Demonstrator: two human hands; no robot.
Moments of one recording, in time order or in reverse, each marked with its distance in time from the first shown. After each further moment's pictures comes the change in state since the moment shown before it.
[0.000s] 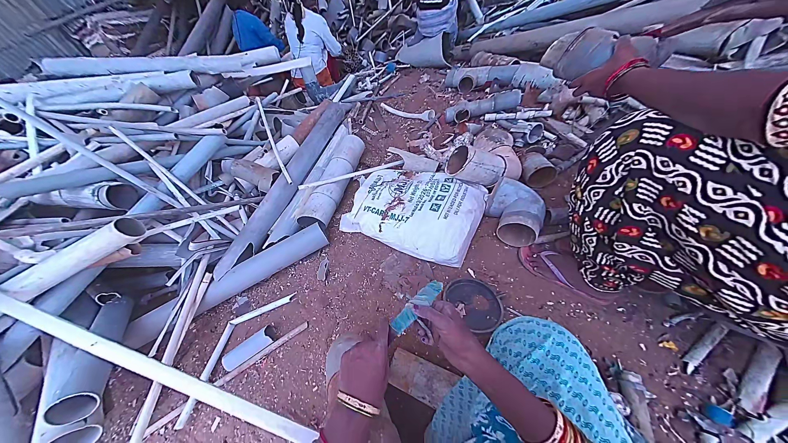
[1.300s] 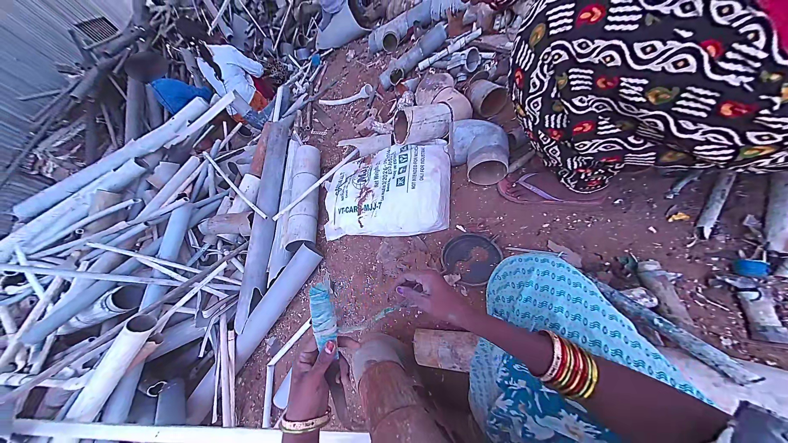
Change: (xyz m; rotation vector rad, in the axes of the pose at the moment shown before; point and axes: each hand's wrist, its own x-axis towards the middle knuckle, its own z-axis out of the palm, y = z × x) left_hand 0.007 -0.075 -0.027 -1.397 0.073 0.535; right_hand 0.017 0.002 -0.034 -0.511 -0.143 -0.459
